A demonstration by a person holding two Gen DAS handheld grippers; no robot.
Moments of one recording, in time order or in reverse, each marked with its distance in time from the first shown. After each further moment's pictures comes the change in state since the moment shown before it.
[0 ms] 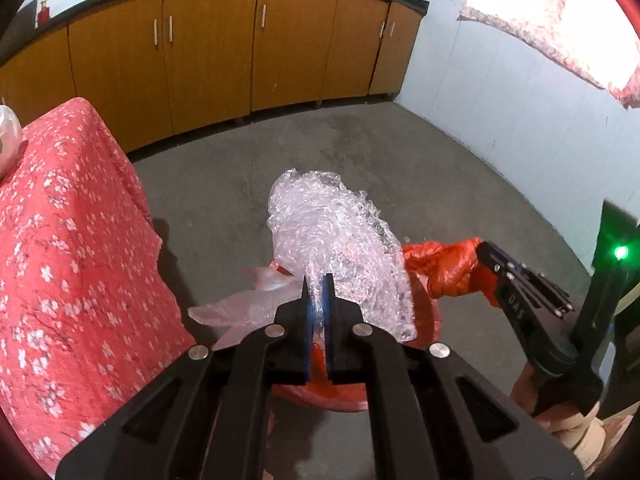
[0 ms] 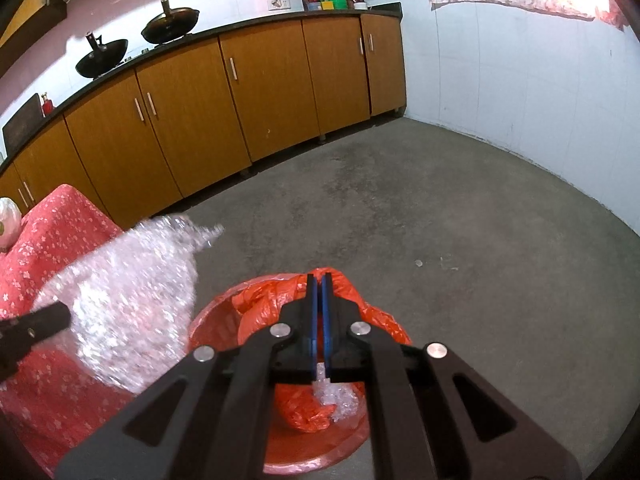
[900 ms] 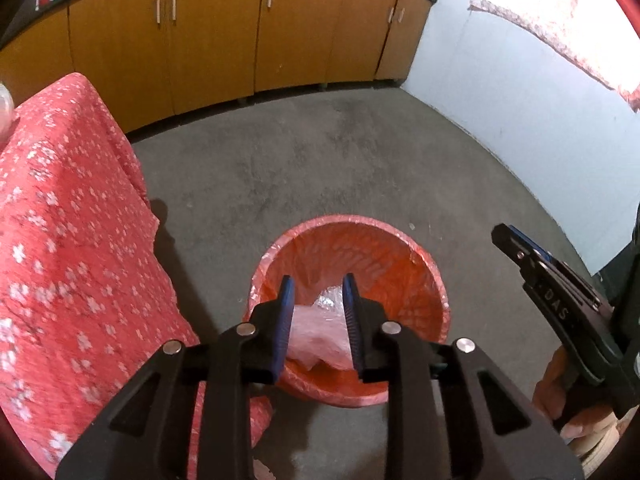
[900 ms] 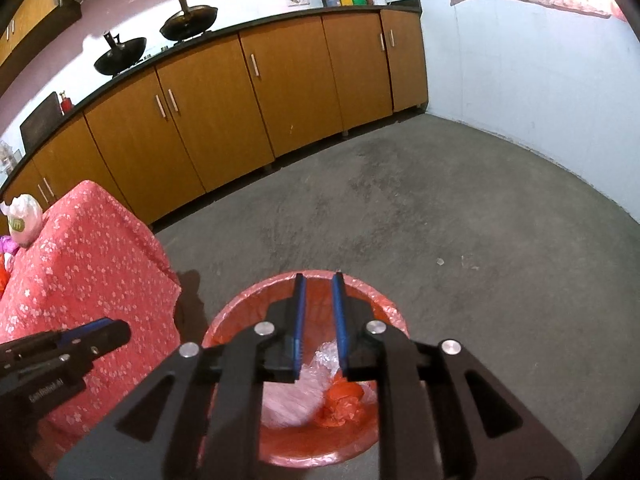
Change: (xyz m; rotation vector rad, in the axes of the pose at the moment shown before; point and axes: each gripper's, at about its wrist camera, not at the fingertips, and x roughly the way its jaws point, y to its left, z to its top) left arm 0.015 0.005 -0.002 -0.040 0.041 0.000; right arm -0.012 0.007 0.012 -0.013 0.014 0.082
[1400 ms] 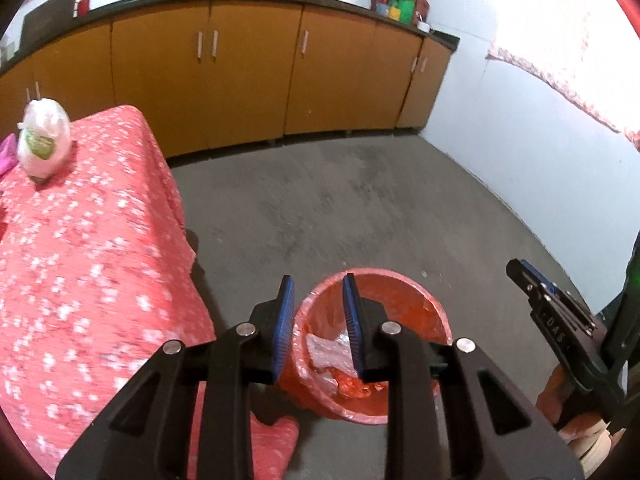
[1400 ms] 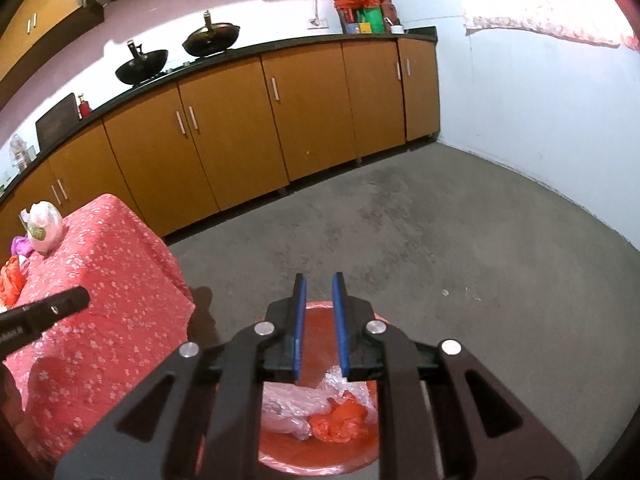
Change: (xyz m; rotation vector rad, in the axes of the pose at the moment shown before) left arm -0.067 0.040 0.019 -0.072 -0.149 0.050; right arm -0.034 0.026 0.024 -0.063 -0.074 0.032
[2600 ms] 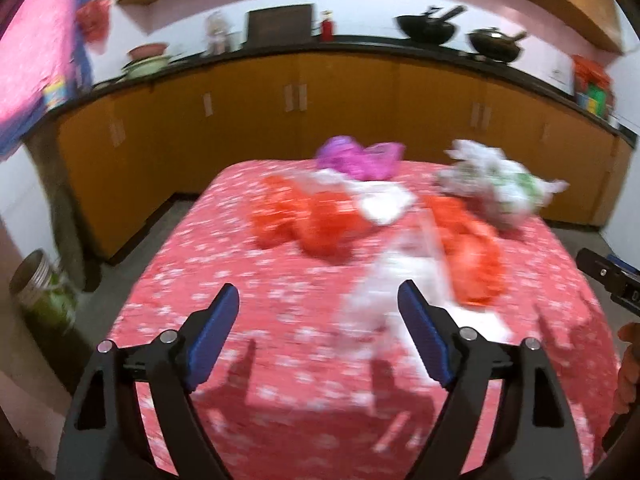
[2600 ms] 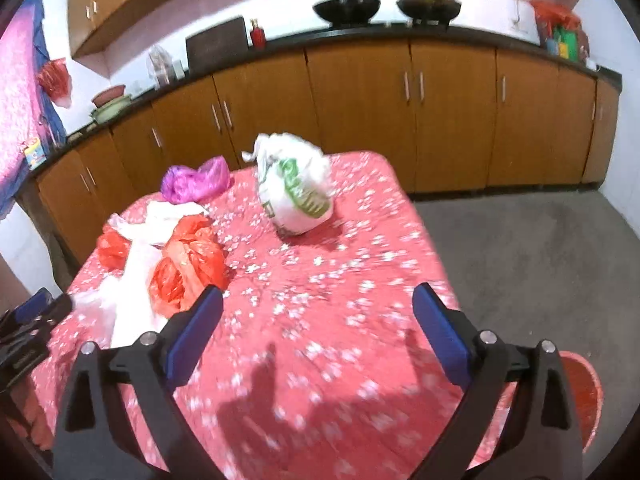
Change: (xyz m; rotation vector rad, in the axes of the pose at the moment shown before) left arm -0.192 0.339 -0.045 -0.305 -0.182 0.650; right arm 0.010 0.390 0.011 -0.321 0.147 0.434
